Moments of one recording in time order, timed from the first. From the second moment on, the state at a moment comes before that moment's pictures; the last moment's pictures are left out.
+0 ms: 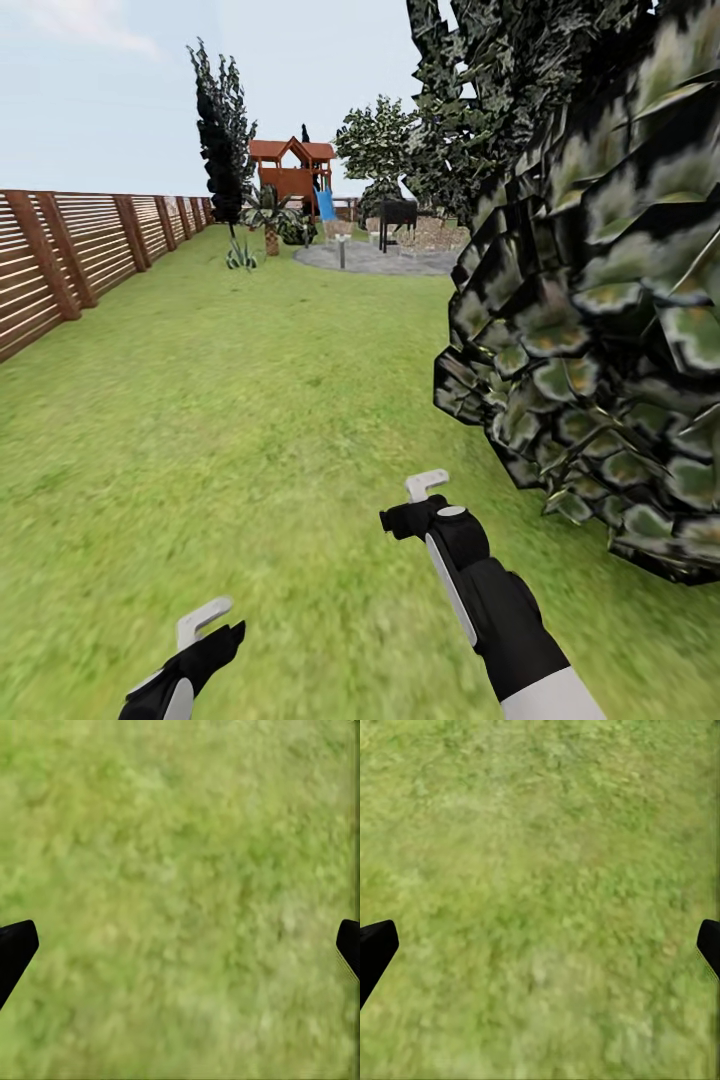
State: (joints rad) left arm -0.15 -0.08 0.21 -1.09 0.27 0.40 0.12; right arm -0.50 0.14 0.25 -1.29 0.08 0.84 0.00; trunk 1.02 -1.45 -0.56
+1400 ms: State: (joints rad) left arm -0.15 -0.08 0.21 -1.08 0.28 0.41 0.12; right arm -0.50 0.14 0.25 -1.32 0.07 0.84 0.00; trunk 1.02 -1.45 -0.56
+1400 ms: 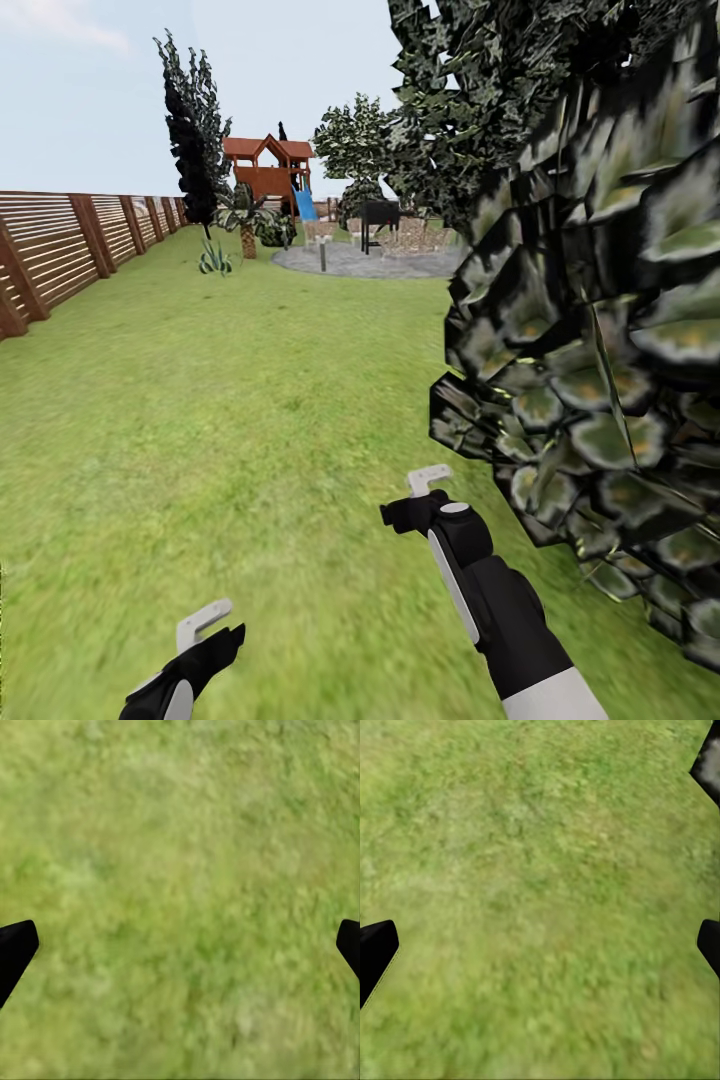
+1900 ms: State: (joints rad) left arm -0.16 -0.08 0.22 -1.07 0.28 0.41 0.12; right arm -0.50 0.14 0.25 -1.34 0.07 0.86 0.00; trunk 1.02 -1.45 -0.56
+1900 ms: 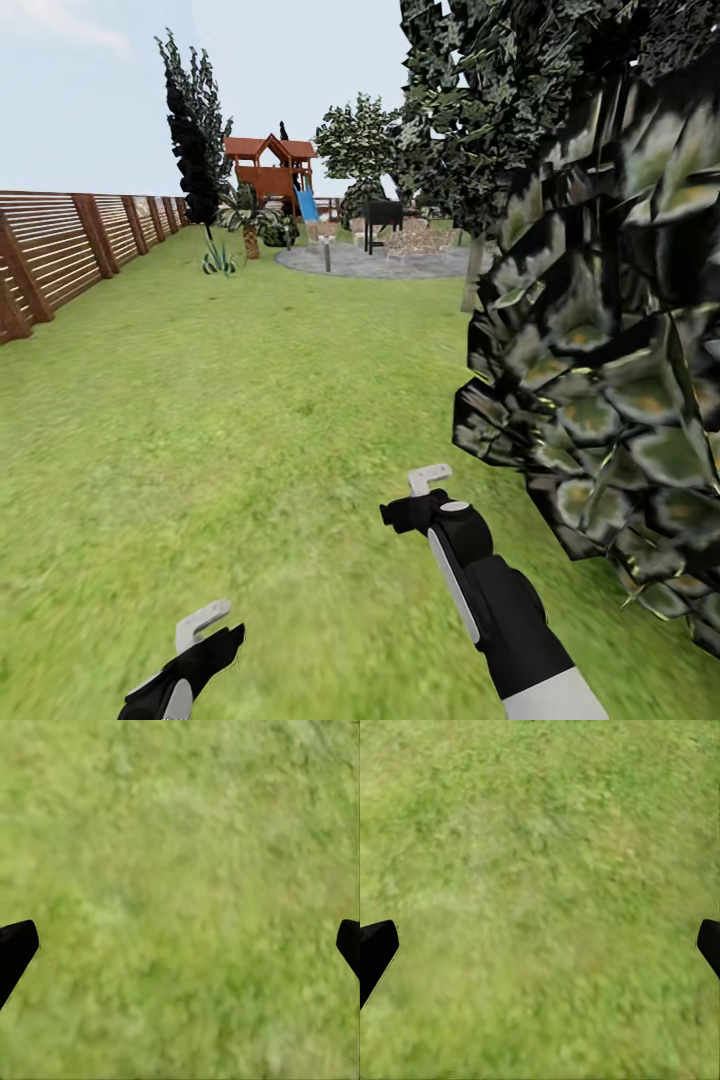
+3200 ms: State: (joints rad) left arm -0.38 -0.07 0.21 -0.77 0.35 0.36 0.12; right arm -0.51 0.14 0.25 -1.42 0.07 0.94 0.00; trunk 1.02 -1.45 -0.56
